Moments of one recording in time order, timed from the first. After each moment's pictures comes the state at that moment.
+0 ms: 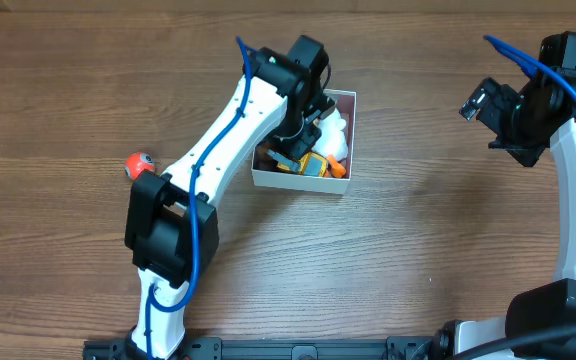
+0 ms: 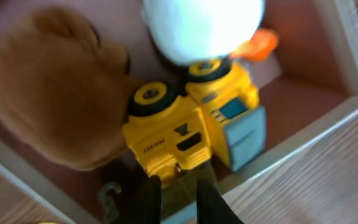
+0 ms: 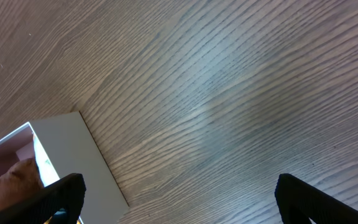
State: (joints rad) left arm -0.52 2.12 1.93 -1.29 0.10 0.16; right arm -0.19 1.63 1.59 -1.17 -0.12 0.47
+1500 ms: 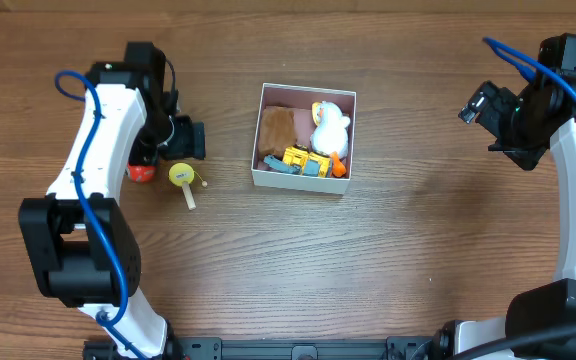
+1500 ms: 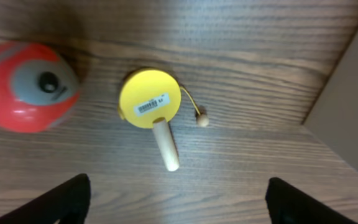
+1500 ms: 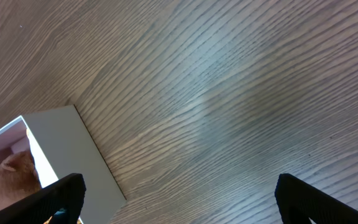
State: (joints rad) left arm -0.01 1.89 1.54 -1.23 0.09 -0.15; right arm -0.19 1.63 1.59 -1.20 -0.12 0.47
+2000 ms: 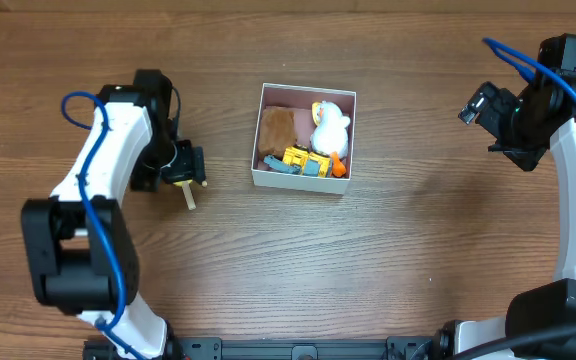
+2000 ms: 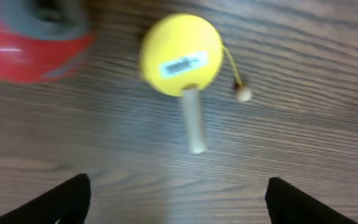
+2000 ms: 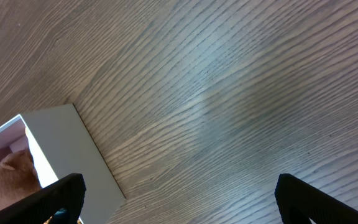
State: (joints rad) left arm 0.00 1.84 1.39 -1.20 0.02 -0.20; right arm -0.19 1.63 1.59 -1.20 -0.12 0.47
